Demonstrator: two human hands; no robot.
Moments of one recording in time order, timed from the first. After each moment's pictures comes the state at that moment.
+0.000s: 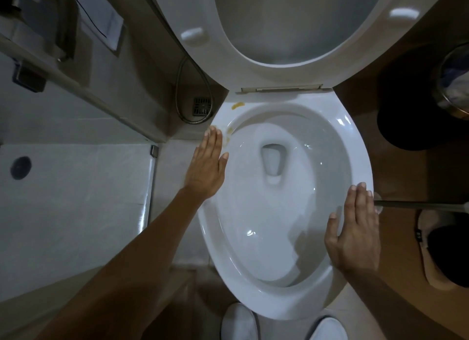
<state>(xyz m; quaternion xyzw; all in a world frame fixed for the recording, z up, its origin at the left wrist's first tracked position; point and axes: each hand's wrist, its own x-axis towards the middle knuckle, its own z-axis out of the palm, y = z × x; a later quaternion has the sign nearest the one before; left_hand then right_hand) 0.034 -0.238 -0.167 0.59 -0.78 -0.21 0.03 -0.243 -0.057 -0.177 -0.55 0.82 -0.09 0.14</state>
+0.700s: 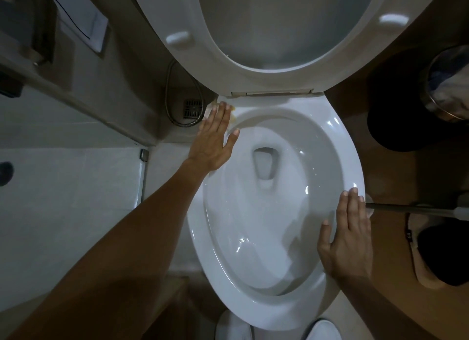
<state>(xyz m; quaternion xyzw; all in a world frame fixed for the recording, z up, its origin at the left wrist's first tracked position) -0.001 -0.308 -0.173 0.54 -0.82 -0.20 0.03 -0.242 -0.059 -0.173 -0.55 0.82 -0.10 0.14</state>
